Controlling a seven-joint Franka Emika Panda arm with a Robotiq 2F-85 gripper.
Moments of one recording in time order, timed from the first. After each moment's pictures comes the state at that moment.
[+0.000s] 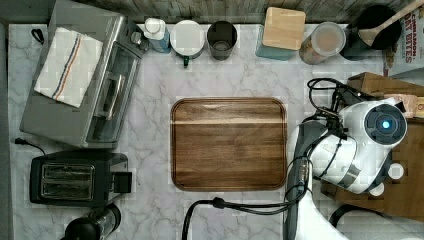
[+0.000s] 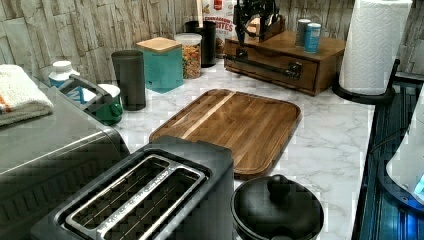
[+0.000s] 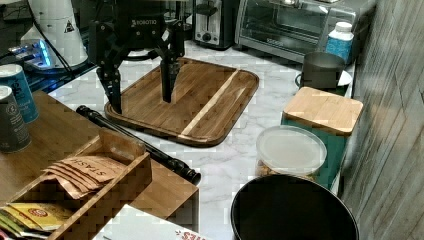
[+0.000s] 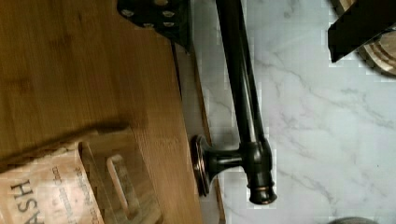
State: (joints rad) arm -0.26 0.21 -0.24 -2.06 -0.12 0.82 -0.76
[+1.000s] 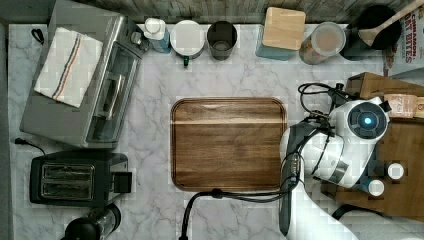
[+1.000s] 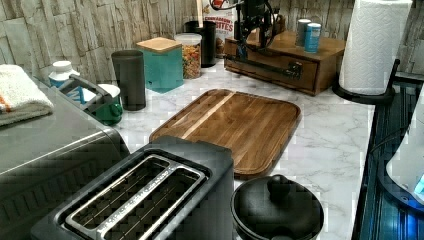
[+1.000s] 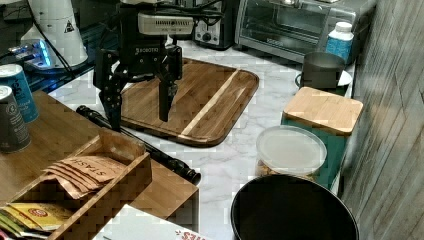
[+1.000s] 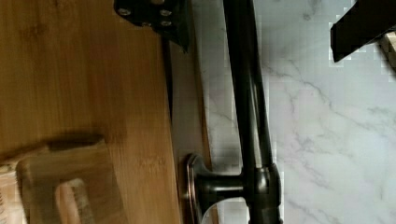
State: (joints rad) arm -0.25 0.28 -0.24 -2.09 -0.17 0.87 -0.76
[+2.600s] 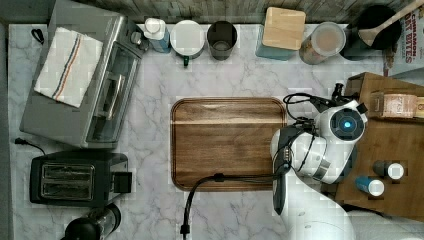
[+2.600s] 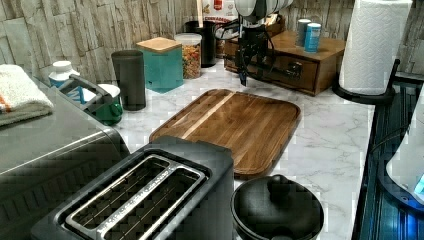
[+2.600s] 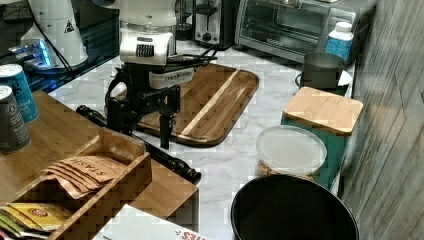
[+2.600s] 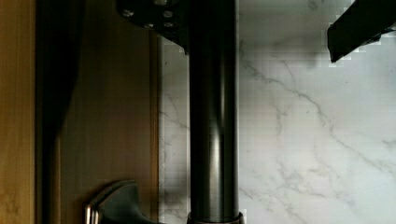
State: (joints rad) arm -0.26 0.41 -0.23 -2.13 -0.11 1.03 -0.89
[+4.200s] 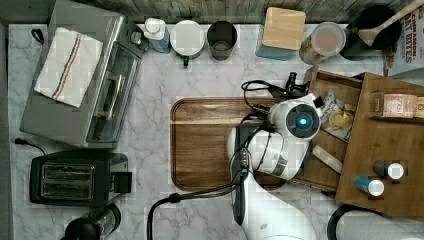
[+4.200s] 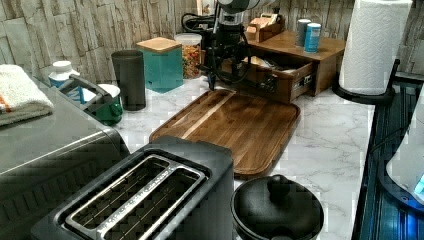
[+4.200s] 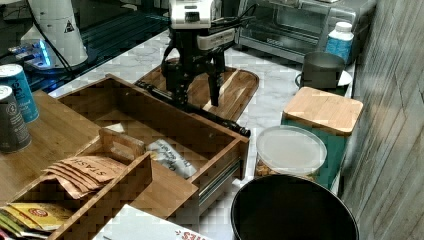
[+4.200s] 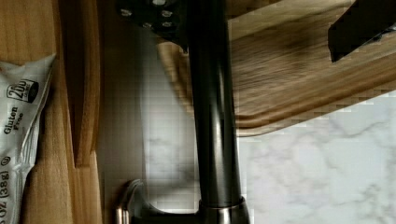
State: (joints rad) arm -0.17 0.30 -0.07 -2.23 0.05 1.05 -0.73
